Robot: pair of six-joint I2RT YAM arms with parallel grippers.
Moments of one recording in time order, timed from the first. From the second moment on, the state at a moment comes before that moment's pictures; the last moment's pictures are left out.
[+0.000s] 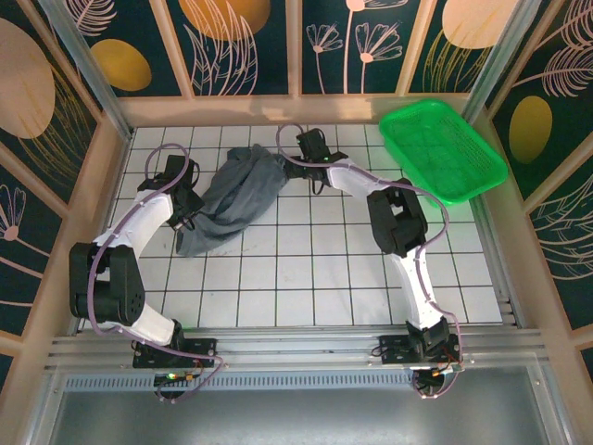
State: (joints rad) left arm -0.11 1.55 1.11 -0.74 -0.18 -0.84; right arm 0.55 2.31 1.84 -0.32 0.06 0.32
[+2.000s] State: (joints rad) left arm -0.11 1.38 1.20 -0.35 -0.24 -0.78; right arm 0.32 1.75 1.75 -0.46 0.03 0.49
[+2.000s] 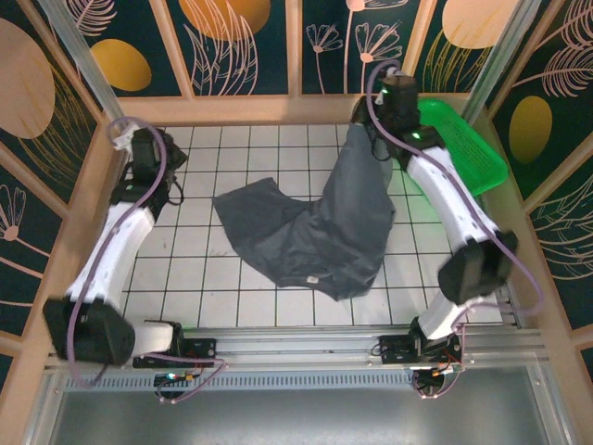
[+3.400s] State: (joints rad) left arm -0.40 1.92 1.29 -0.84 -0.24 -0.60; right arm 0.27 1.67 1.42 -0.63 0.03 0.52
